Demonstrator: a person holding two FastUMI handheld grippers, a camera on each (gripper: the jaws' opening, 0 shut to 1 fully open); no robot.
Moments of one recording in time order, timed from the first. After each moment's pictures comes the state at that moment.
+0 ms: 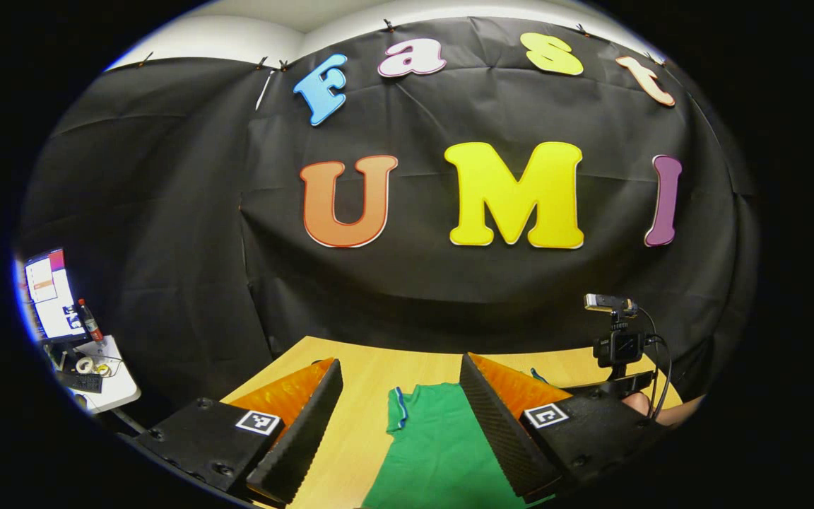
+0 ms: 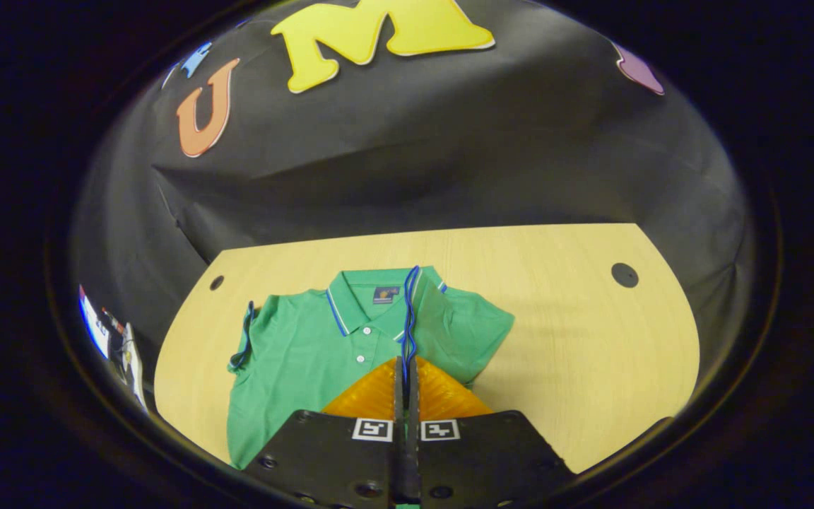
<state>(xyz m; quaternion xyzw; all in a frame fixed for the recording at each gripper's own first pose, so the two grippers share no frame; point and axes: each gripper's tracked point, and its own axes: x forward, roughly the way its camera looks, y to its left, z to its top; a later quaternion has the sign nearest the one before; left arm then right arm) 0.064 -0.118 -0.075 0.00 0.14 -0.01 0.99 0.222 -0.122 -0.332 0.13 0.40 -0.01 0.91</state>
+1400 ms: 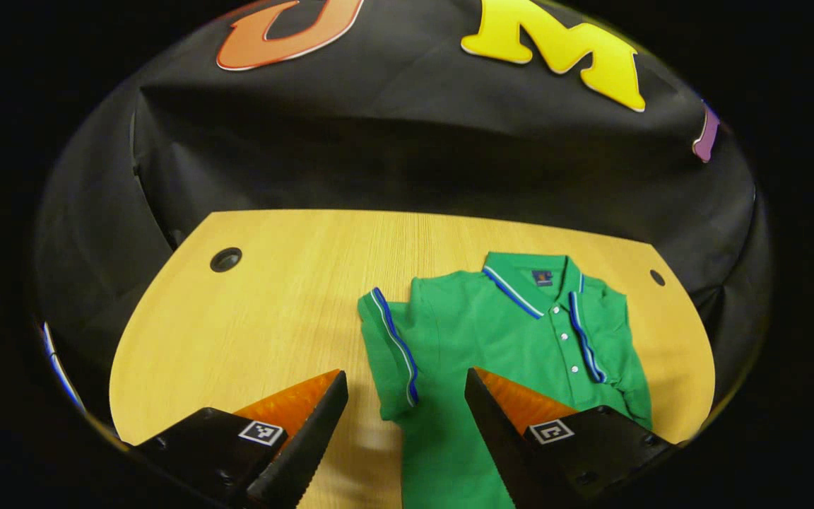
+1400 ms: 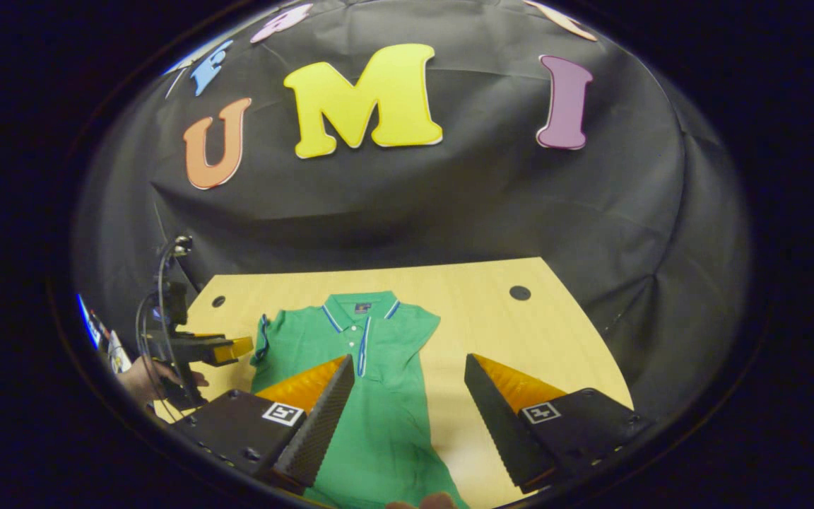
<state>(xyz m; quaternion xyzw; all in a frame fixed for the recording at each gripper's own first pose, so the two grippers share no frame) 0.189 -0.127 -0.356 0.00 0.45 -0.16 0.88 0.067 -0.156 -0.193 0.11 0.33 -0.12 0.93</state>
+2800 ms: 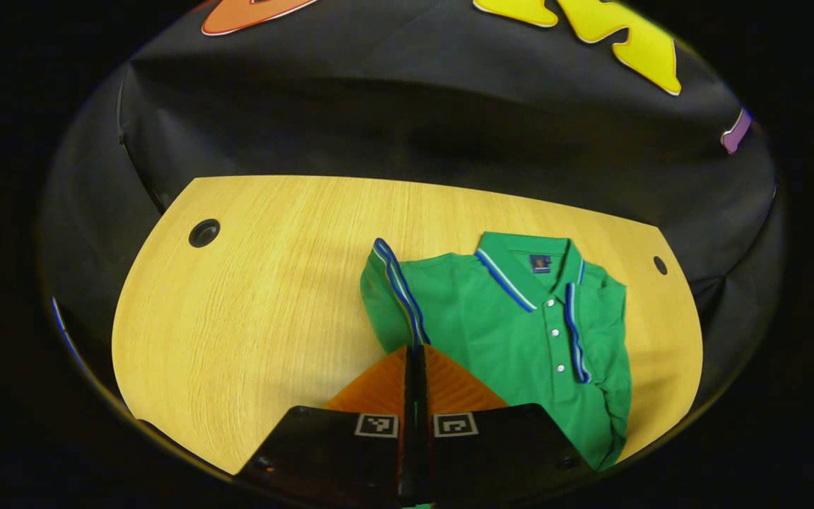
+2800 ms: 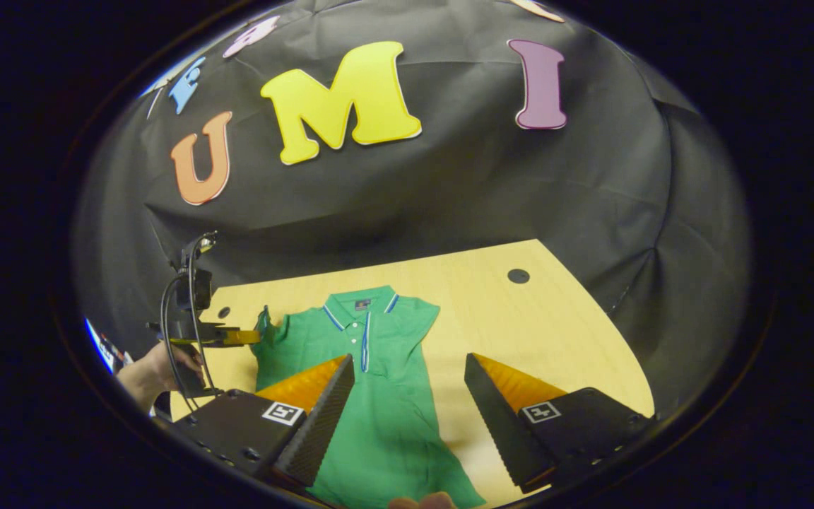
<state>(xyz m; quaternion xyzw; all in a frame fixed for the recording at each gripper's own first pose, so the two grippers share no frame) 0.214 -0.166 -0.327 -0.03 0.47 -0.17 0.87 0.056 -0.160 -0.189 0.16 0.32 -0.12 0.93</state>
